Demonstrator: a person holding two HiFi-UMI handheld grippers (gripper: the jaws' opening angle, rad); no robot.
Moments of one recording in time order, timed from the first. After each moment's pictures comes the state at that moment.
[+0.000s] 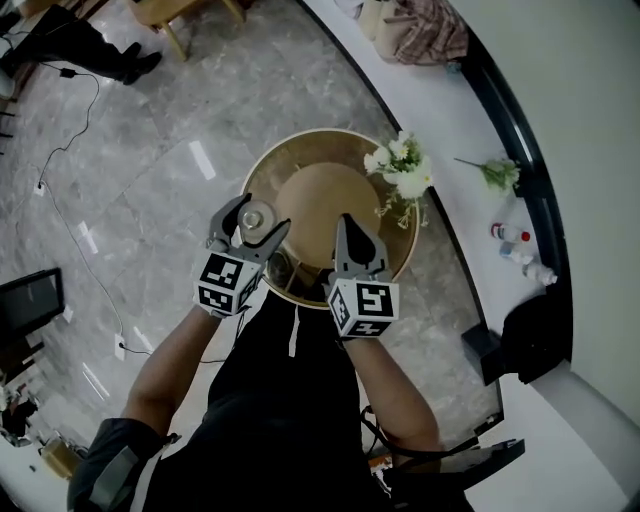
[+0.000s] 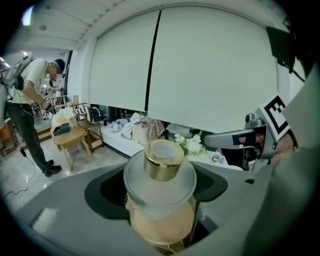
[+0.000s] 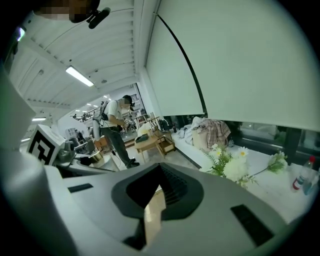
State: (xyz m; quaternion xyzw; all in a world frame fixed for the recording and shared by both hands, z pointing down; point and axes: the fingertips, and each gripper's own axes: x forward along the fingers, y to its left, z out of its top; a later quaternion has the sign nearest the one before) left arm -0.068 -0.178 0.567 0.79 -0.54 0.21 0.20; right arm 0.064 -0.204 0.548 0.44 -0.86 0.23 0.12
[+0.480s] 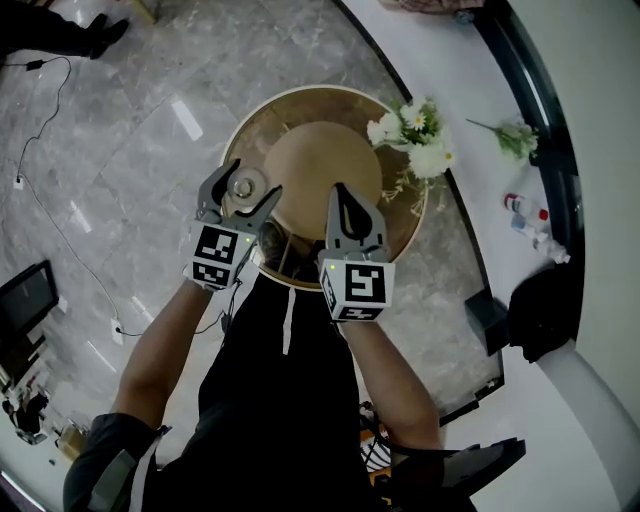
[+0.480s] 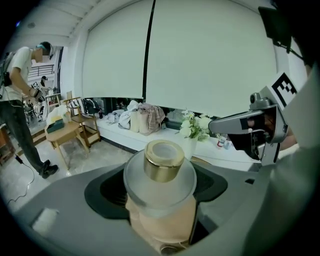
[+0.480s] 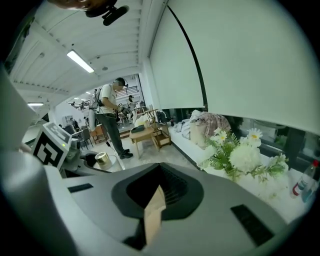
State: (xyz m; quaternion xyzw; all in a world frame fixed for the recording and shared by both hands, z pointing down) left arm -0.075 -0.217 0.680 0.80 -0.51 0.25 0.20; right arm 0.053 -0.234 0.633 0.45 -0.85 0.20 0.18
